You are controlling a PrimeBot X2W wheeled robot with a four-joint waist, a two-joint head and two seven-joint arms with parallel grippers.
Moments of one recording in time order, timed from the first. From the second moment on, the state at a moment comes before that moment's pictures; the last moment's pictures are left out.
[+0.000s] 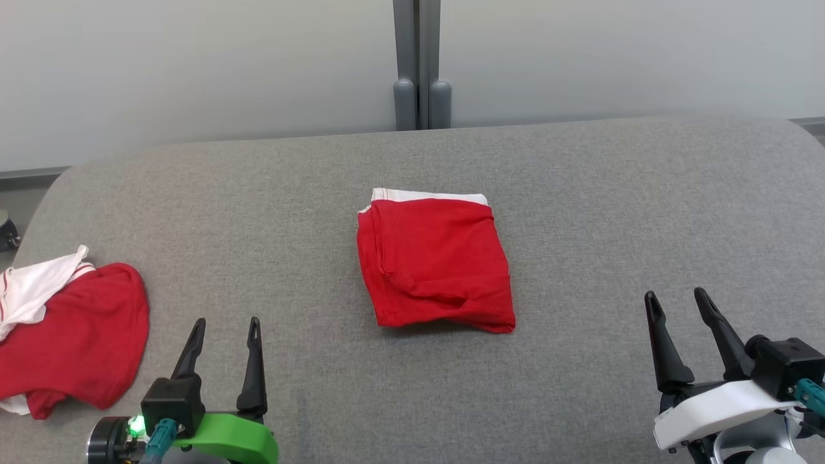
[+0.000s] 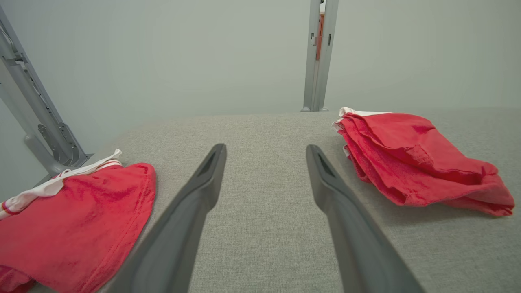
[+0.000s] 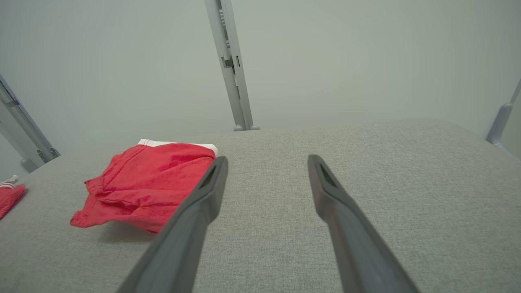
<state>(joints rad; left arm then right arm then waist) -0.01 0.18 -0.23 0.17 -0.25 0.11 -0.21 0.08 -0.12 -0.01 -0.01 0.25 0.13 -0.11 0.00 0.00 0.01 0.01</state>
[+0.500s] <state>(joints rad) 0.01 0.19 -0.24 0.16 -0.26 0.11 -0.20 0.11 -0.10 -0.03 -0.04 0.25 0.13 -0.08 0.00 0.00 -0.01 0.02</state>
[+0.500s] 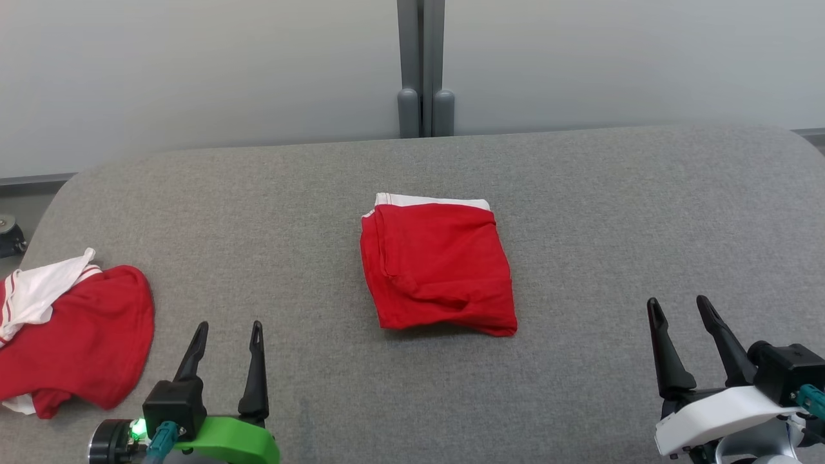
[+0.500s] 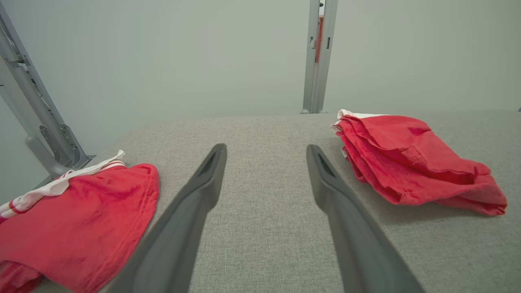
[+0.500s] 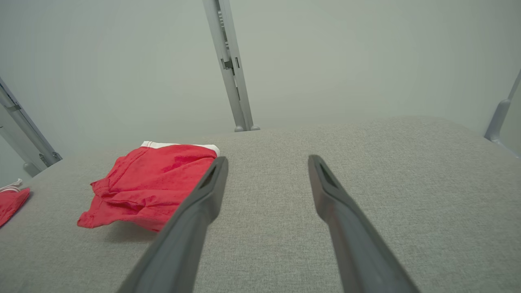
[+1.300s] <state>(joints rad) -0.22 0.13 -0.29 0.15 -0.25 0.10 -0.25 -0.16 -0.21 0.00 0.19 0.29 0.13 -0.06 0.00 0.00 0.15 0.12</state>
